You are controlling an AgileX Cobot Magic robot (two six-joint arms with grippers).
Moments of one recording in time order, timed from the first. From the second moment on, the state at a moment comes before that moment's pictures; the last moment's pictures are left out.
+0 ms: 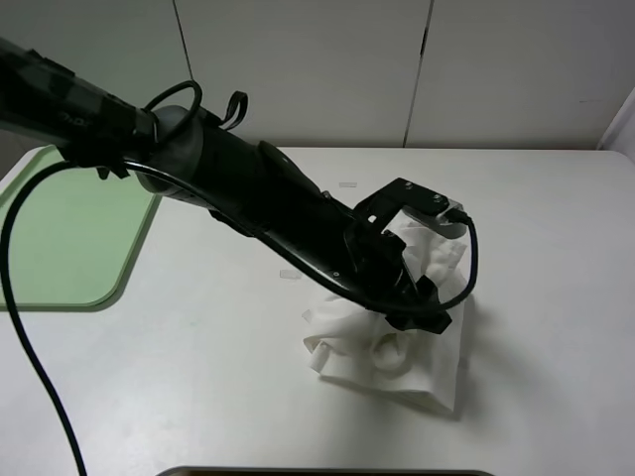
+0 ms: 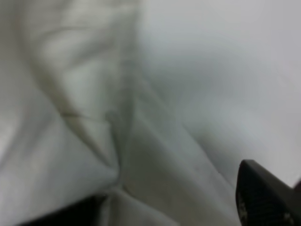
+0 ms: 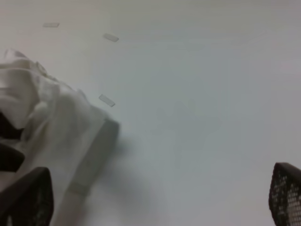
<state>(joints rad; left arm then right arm) -0.83 2.09 -1.19 -1.33 0.34 1.21 0.10 0.12 -0.50 -0.02 1.02 0.06</state>
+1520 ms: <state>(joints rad) -0.62 1.85 -1.04 -1.20 0.09 1.51 0.10 0.12 -0.50 -0.01 1.02 0.06</state>
